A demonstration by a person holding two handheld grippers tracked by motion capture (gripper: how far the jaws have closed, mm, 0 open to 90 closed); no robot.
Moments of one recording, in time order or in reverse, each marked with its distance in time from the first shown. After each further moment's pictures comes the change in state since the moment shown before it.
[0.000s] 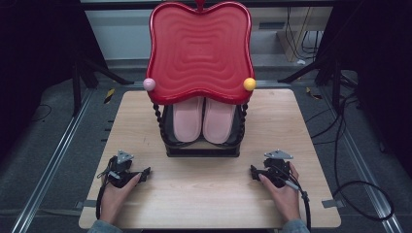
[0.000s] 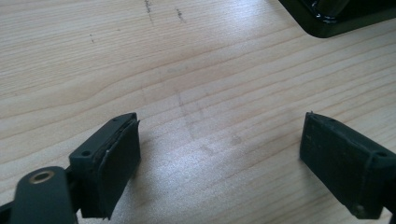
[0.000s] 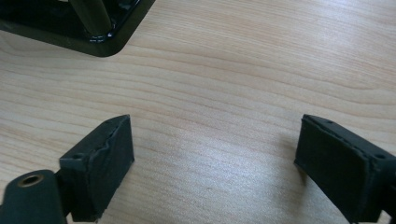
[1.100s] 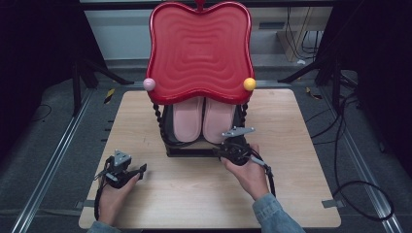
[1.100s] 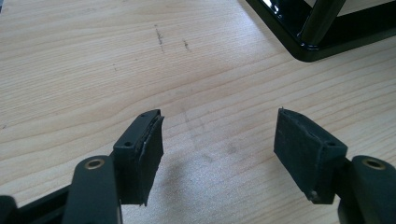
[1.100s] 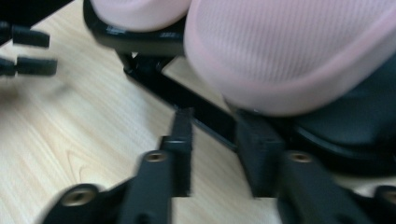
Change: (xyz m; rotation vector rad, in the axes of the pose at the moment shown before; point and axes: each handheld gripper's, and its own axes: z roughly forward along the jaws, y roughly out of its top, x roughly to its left) left arm -0.007 0.005 -0.020 -0.073 0.047 0.017; right arm 0.104 0.108 -0.028 -0.016 0.355 -0.156
